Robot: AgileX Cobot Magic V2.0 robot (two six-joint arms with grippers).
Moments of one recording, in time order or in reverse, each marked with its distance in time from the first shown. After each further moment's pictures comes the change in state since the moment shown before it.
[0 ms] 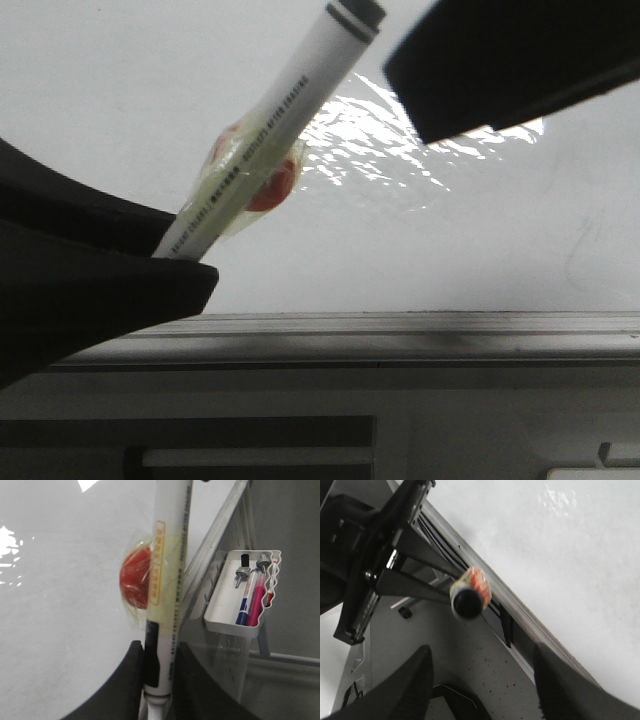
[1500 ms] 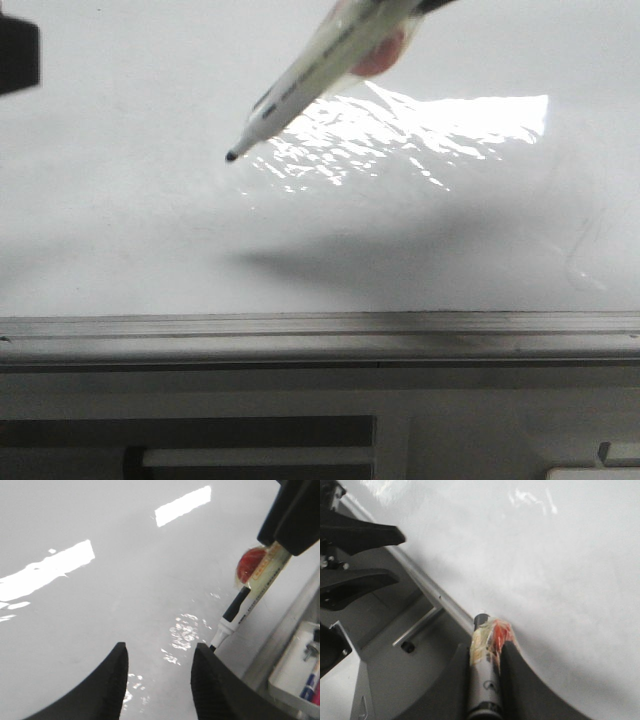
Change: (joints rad) left arm 0.000 -0.370 0.002 -0.582 0.072 0.347; right arm -0.140 0.093 -0.144 0.101 0.010 -0.004
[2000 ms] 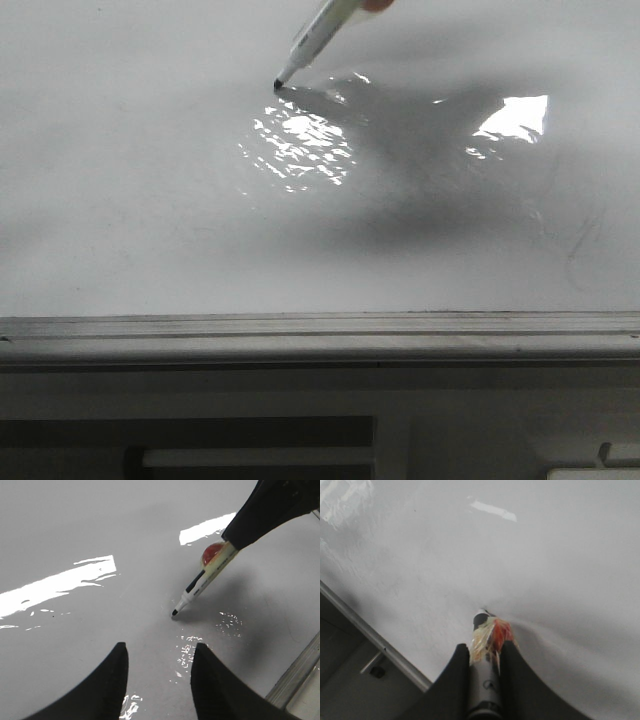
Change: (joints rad) left arm 0.000 -0.053 0.000 -0.099 -0.019 0.060; right arm -0.150 0.172 -0.186 -0.030 0.041 0.000
